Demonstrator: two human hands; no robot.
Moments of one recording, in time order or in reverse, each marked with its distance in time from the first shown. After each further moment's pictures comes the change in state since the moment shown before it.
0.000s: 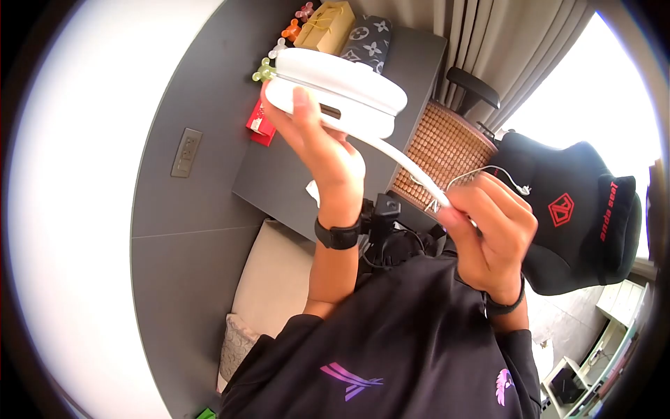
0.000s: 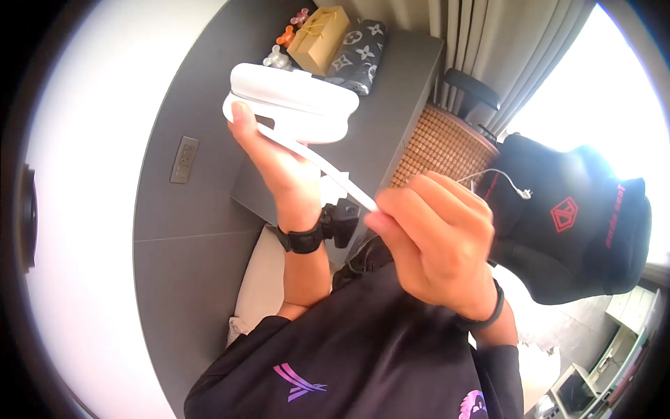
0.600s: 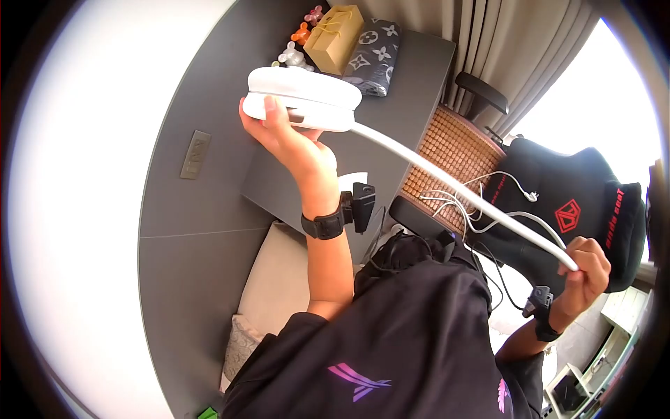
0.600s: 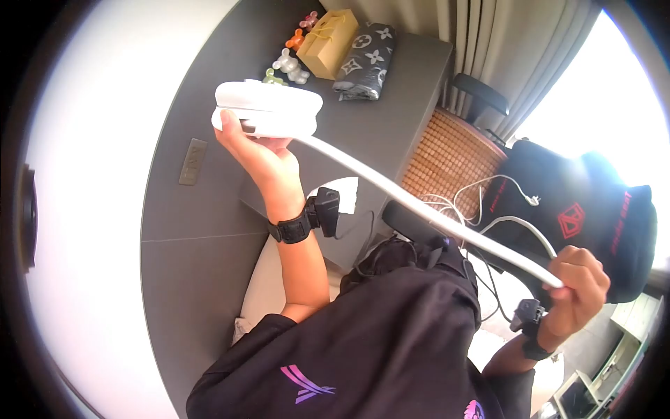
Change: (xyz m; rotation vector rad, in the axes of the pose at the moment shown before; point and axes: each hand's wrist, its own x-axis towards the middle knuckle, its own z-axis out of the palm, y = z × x) left_hand 0.025 0.010 -0.020 0.270 0.197 0.089; right_hand -0.092 0.045 -0.117 0.010 0.137 0.164
